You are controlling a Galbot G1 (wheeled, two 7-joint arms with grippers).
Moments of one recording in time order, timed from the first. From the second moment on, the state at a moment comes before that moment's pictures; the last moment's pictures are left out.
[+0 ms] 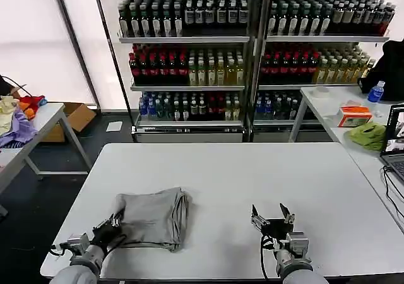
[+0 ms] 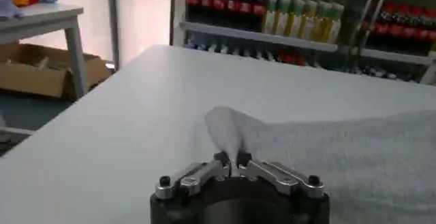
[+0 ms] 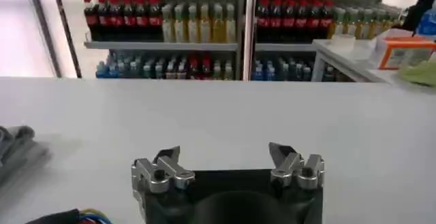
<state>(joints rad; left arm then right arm) 1.41 -1.28 -0.69 -1.89 -0.45 0.43 0.00 -1.44 1.25 0.34 2.16 0.32 -0.51 0.33</state>
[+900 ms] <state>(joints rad) 1.46 -1.13 -0.82 -2.08 -0.35 0.44 0.00 -1.45 1.27 0.35 2.17 0.32 -0.51 0.34</state>
